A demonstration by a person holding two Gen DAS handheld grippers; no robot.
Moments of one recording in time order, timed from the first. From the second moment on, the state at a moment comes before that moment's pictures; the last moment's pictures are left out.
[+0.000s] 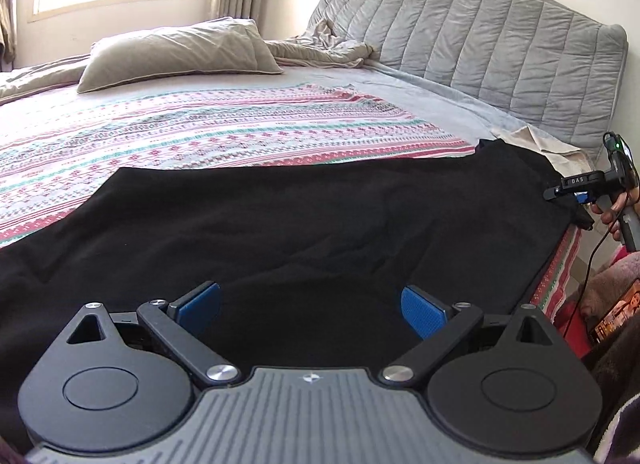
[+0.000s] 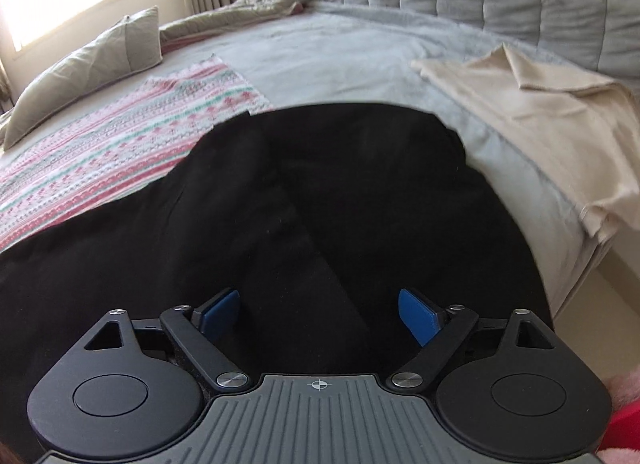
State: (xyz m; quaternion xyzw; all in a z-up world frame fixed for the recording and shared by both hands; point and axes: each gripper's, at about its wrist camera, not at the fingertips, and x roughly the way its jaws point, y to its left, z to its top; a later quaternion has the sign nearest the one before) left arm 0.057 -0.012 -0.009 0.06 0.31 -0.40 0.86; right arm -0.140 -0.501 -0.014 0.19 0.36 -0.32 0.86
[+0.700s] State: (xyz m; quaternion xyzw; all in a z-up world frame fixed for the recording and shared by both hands) left arm 0.080 -0.022 -0.017 -0.05 0.37 -0.42 0.83; right arm -0.105 -0.429 0.040 0.15 0.31 -0.20 0.92
